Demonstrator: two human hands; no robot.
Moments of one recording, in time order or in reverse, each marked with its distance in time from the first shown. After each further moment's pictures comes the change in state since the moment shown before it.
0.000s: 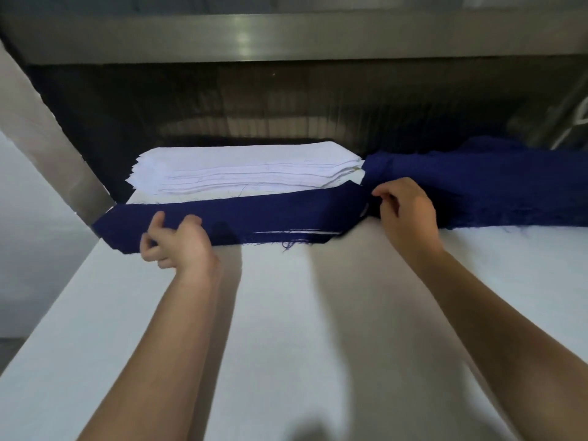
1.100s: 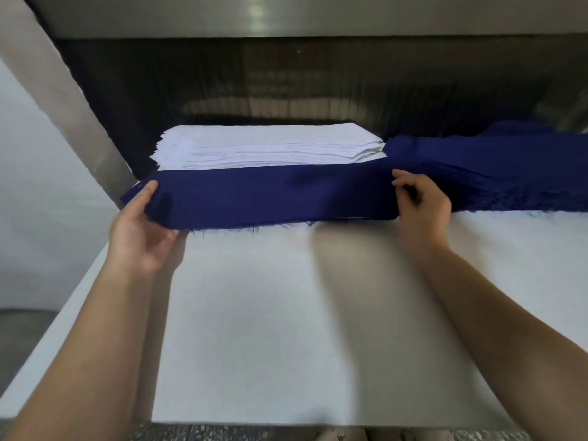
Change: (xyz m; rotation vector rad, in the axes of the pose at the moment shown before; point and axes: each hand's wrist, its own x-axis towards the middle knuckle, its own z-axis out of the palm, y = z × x) left_hand 0.080 0.013 -0.092 -0.438 -0.707 -0.197; right_hand -0.028 -0.004 0.028 0.508 0.148 0.162
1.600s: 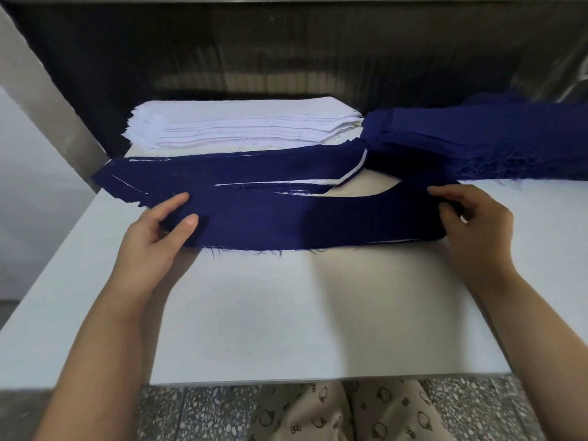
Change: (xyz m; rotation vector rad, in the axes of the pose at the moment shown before) left_hand -0.070 -0.040 0.004 0.999 -0.088 0.331; right_hand -0.047 0.009 -0.105 -0.289 -0.009 -0.005
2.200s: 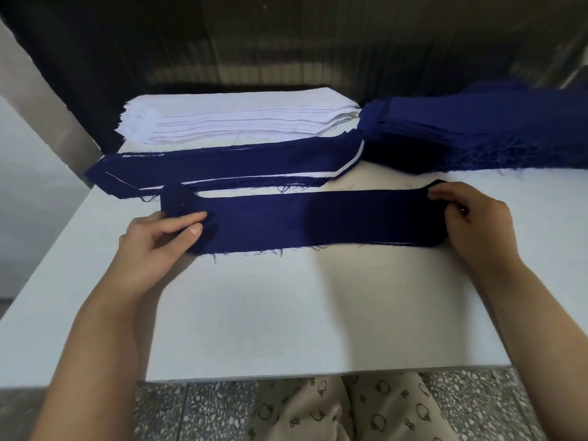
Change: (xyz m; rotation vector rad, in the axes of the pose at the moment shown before) left_hand -0.008 0.006 -0.003 0.204 -0.170 -0.012; right_hand 0.001 0.008 -0.008 -0.240 -0.116 -0.041
